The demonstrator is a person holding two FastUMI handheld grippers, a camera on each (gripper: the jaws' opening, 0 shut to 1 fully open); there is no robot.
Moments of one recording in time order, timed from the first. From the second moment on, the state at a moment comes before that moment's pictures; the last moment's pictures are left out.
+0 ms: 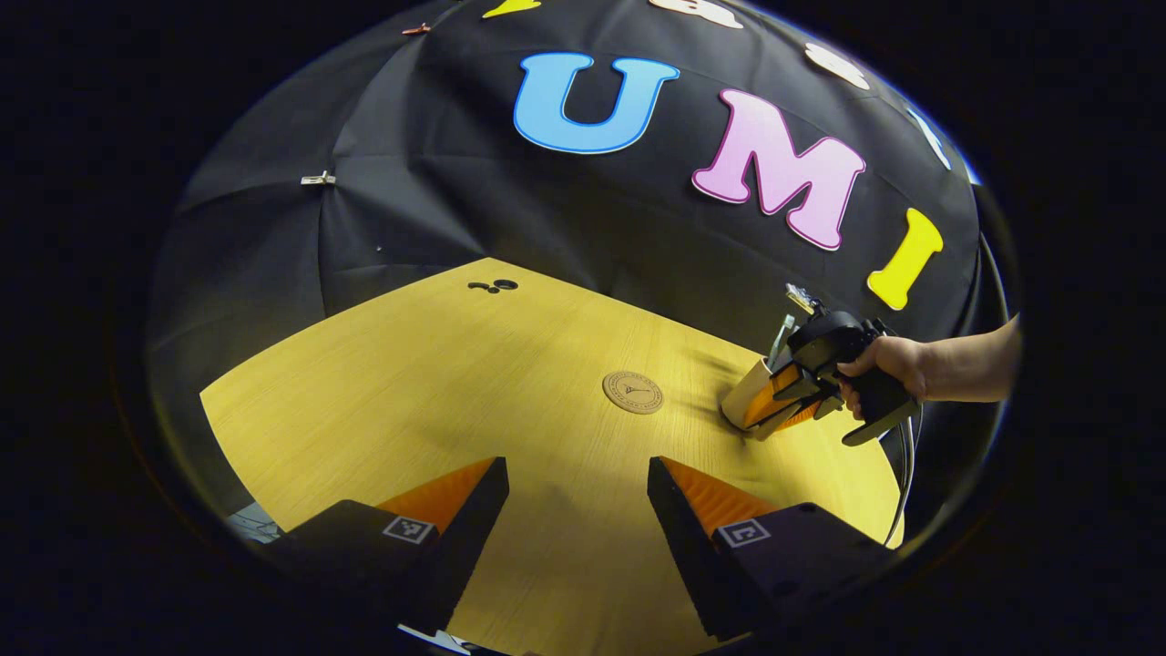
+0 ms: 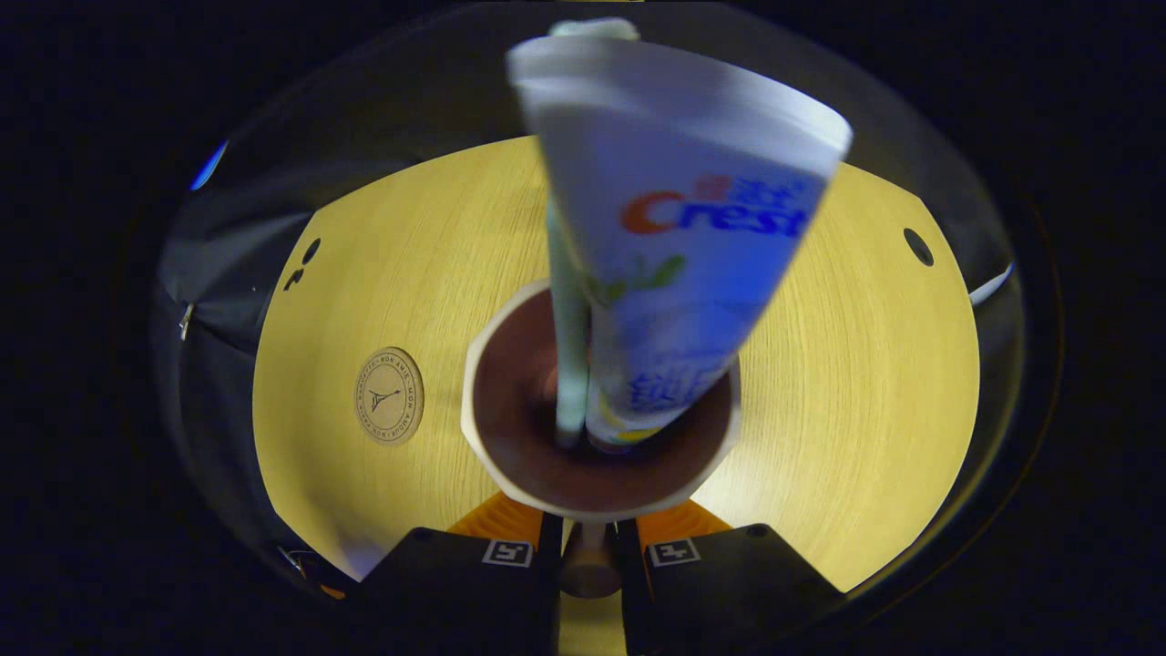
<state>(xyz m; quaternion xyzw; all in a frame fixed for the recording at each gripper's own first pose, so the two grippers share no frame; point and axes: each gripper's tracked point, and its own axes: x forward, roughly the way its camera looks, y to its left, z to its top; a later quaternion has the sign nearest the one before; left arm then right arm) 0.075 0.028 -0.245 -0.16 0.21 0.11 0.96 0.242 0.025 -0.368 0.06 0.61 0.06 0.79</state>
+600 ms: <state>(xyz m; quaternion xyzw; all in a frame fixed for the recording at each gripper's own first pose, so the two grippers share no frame) 0.056 0.033 -0.248 -0.14 0.22 0.11 0.96 0.247 0.076 -0.338 -0.01 0.56 0.11 0.82</state>
